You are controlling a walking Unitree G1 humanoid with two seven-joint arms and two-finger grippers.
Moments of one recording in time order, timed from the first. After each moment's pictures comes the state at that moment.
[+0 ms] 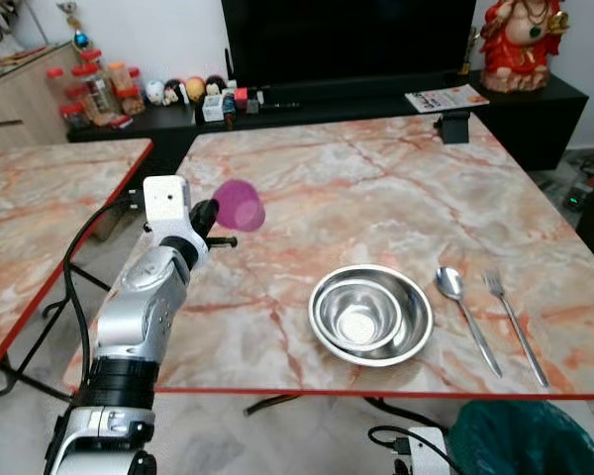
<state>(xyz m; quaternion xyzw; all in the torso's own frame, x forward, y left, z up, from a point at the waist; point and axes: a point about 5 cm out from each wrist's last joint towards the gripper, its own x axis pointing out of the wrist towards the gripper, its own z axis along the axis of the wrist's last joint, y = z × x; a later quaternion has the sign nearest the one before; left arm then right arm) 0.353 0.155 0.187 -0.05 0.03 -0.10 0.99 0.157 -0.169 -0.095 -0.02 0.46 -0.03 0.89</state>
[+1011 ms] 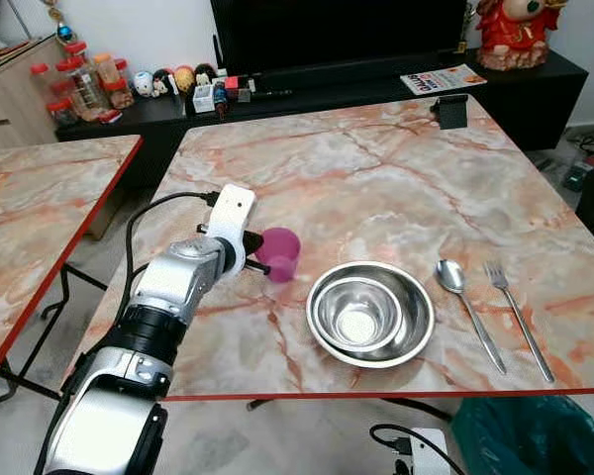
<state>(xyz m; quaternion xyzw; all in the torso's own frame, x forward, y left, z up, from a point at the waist) 0.372 0.121 0.173 0.07 0.19 -0.21 0.96 0.156 -0.167 -0.096 -0.01 0.46 -0.05 0.89</state>
